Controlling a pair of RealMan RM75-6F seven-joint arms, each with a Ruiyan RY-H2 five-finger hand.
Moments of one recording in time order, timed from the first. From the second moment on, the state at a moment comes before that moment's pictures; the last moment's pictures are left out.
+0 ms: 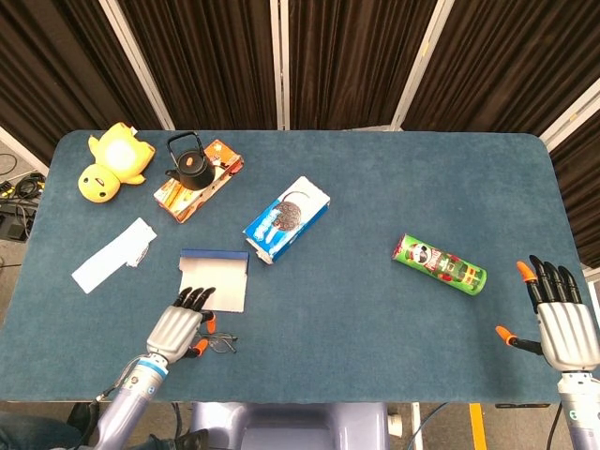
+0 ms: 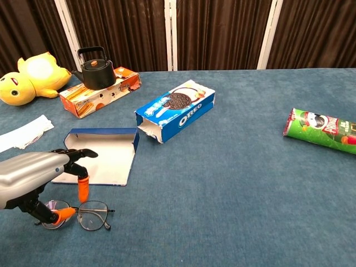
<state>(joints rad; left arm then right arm) -0.39 -1.57 -0.02 -1.72 1.18 1.08 0.60 0.10 -1.16 0.08 -1.52 -1.50 1.48 -0.07</state>
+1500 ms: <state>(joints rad) -0.56 -1.61 -0.17 -1.52 1.11 1.00 0.48 0.12 -1.17 0.09 -1.51 -1.46 1.45 -0.09</state>
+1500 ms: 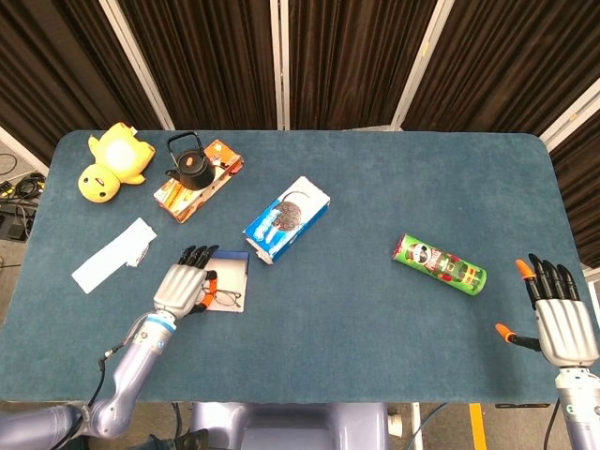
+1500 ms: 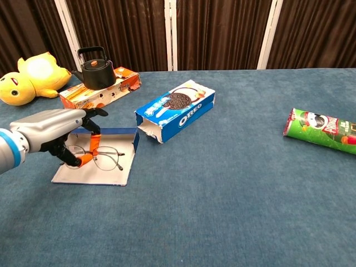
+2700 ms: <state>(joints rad) -0.68 -1.69 -0.20 -1.23 1.23 0.96 0.16 0.13 -1.19 0.10 -1.48 -1.41 1.41 -0.12</state>
